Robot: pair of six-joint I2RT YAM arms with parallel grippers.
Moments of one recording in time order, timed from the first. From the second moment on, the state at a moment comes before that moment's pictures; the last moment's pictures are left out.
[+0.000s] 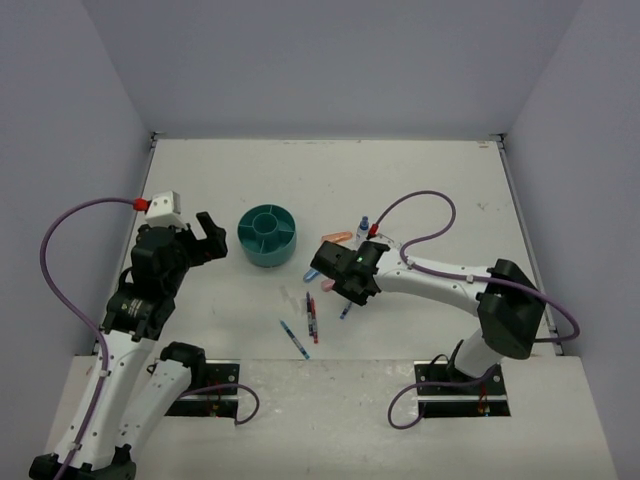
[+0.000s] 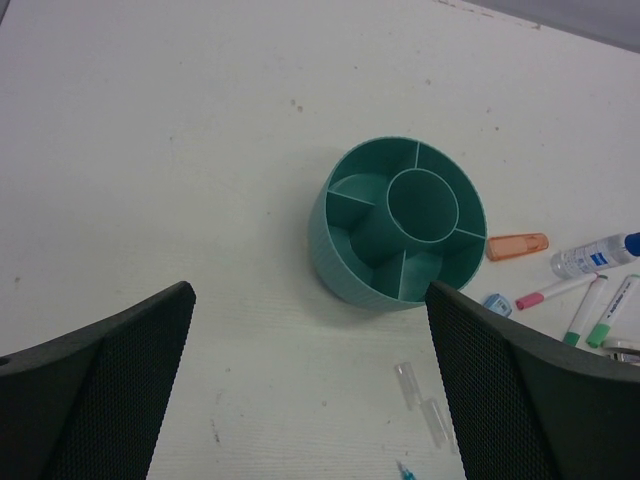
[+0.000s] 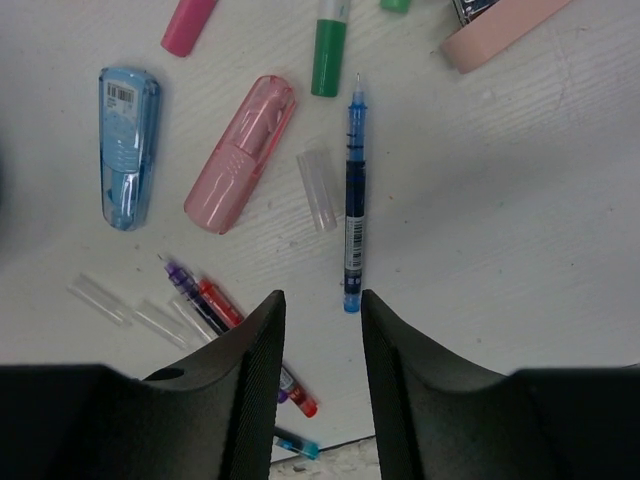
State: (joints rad) left arm -0.23 0.62 0.79 -0.56 -0.19 -0.36; right arm 1.03 1.60 1.15 -0.94 0.45 1.55
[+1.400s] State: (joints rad) left arm -0.26 0.62 0.79 -0.56 -0.17 -0.36; right arm 1.04 1.71 0.99 -0.79 0.41 1.60
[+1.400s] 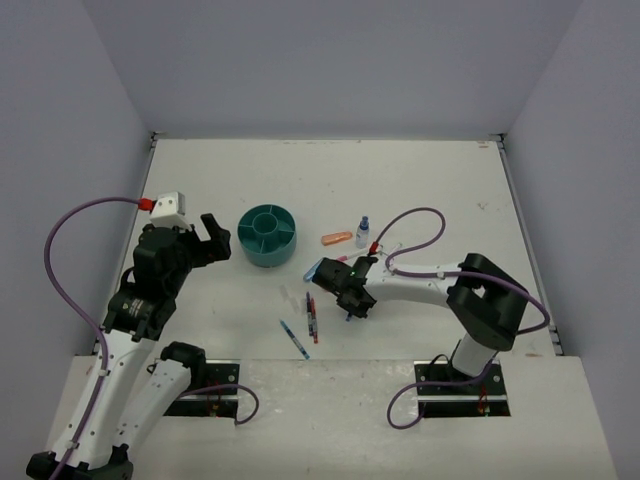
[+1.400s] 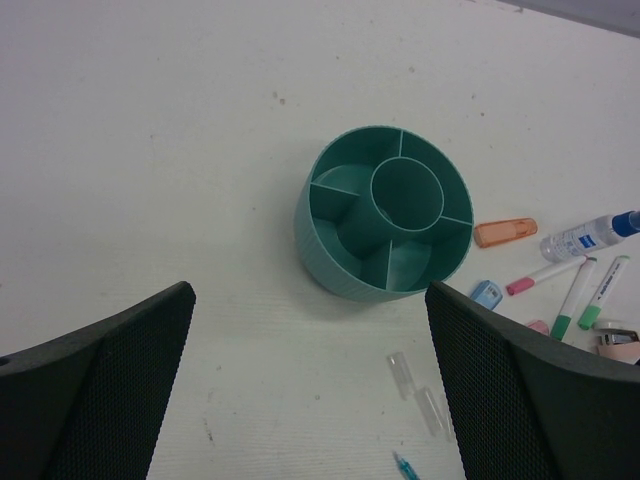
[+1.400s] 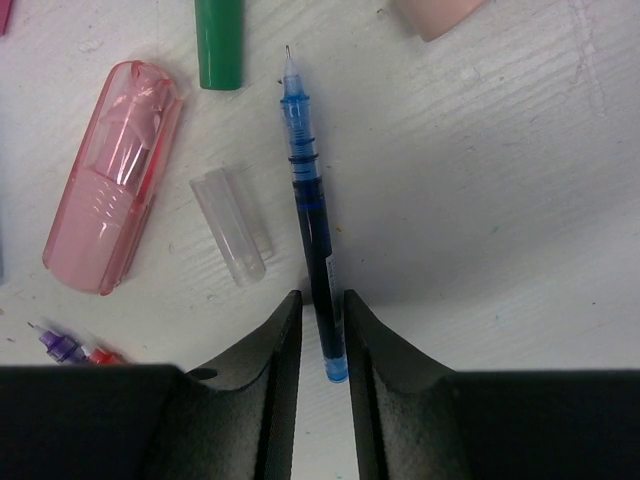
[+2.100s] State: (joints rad) left arm -0.27 0.69 0.79 -0.57 -0.16 -0.38; right arm 1.05 1.46 0.77 -0.72 0.42 1.51
